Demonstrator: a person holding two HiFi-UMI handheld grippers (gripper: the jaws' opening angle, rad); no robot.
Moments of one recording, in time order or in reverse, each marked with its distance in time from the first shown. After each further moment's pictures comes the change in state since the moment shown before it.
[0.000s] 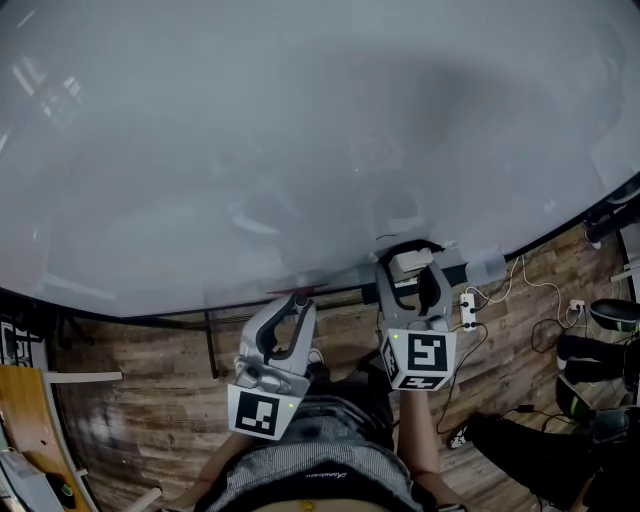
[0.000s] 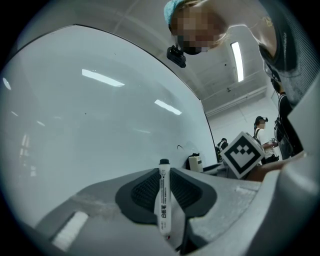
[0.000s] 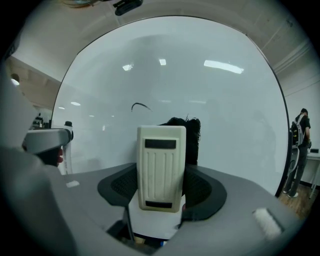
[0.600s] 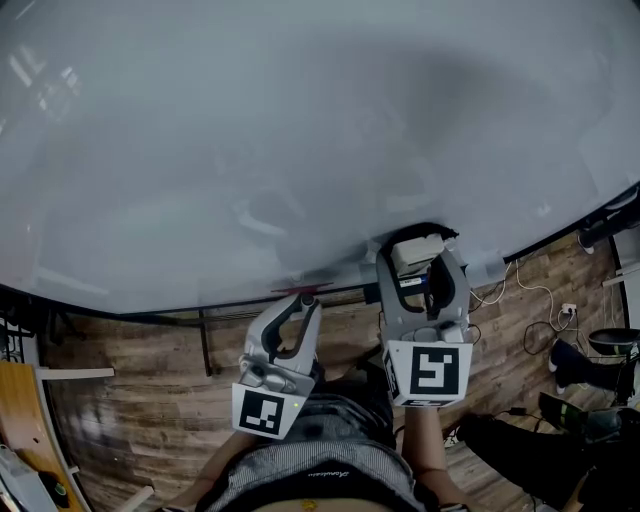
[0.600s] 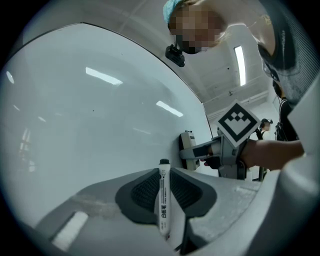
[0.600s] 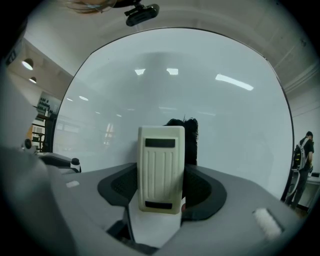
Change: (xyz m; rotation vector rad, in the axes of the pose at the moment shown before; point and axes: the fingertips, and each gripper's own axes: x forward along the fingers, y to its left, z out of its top) left arm -0.003 0.004 -0.003 -0.033 -0.016 -0.007; right arm -0.012 0.028 0.082 -0.146 -0.081 0.008
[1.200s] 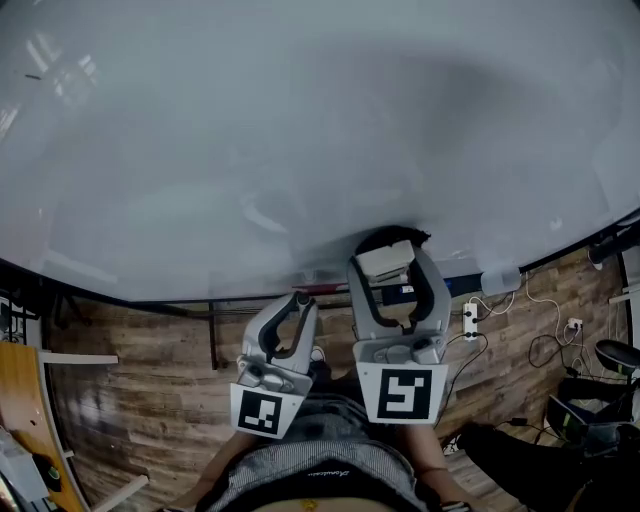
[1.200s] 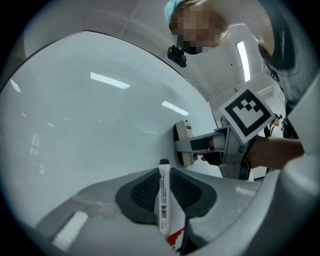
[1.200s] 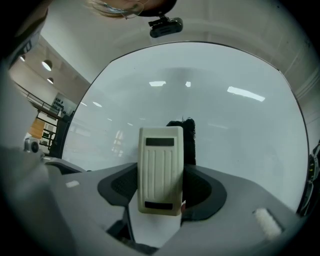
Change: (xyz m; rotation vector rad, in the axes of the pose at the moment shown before) left arm -0.031 0.034 0.003 0.011 0.006 0.087; right arm 0.001 0.082 0.039 -0.072 -0.142 0.110
